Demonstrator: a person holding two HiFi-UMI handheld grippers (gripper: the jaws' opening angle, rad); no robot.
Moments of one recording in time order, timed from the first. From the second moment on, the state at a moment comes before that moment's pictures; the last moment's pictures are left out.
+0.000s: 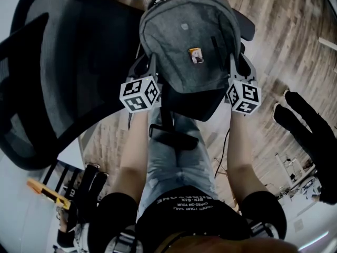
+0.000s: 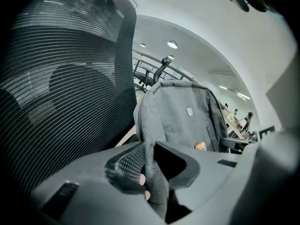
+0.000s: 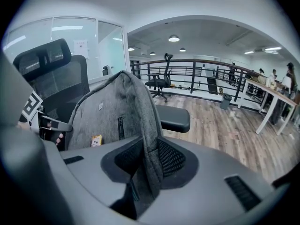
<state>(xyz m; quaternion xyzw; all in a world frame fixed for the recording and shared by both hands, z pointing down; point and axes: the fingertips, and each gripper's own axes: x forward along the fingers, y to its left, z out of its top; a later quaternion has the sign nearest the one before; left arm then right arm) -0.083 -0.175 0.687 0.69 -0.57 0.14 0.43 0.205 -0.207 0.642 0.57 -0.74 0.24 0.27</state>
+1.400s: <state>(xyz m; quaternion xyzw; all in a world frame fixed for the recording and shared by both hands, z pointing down) -0.083 -0.137 0.601 0.73 -0.56 0.11 0.37 0.203 -0.135 0.578 0.59 -0.73 0.23 0.24</state>
